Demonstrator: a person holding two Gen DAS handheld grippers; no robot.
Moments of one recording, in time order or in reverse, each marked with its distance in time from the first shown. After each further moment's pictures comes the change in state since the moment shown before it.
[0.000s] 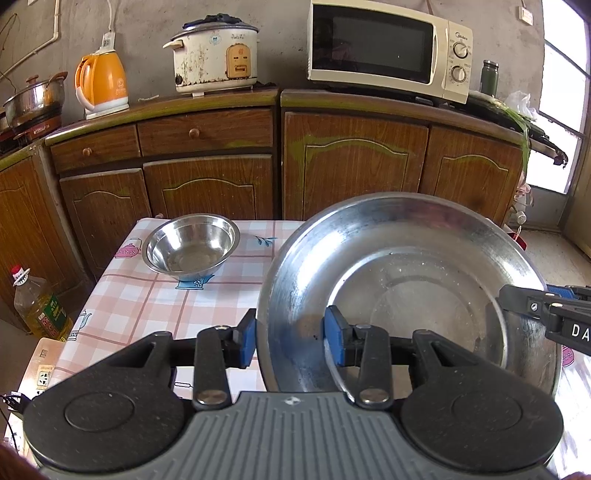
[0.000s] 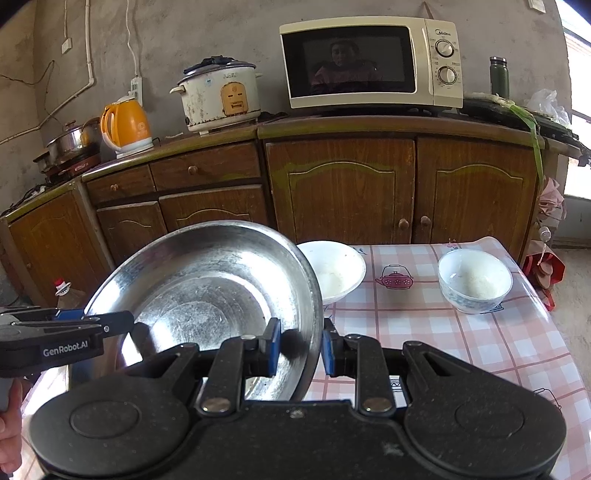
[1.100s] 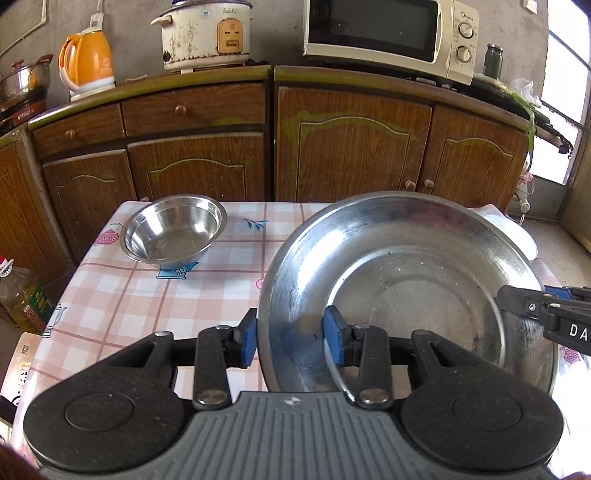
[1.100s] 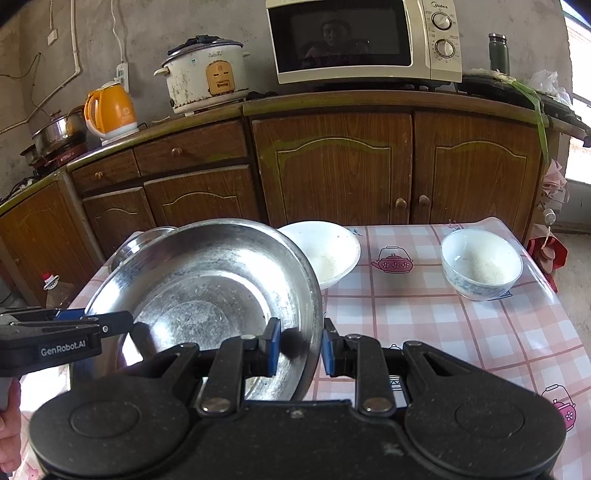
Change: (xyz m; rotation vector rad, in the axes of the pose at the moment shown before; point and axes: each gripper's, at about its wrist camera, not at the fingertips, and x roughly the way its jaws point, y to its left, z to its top) left arm 0.037 0.000 0.000 -0.004 0.052 -0.023; right arm 0.041 -0.008 -0.001 0.017 0.051 -0.014
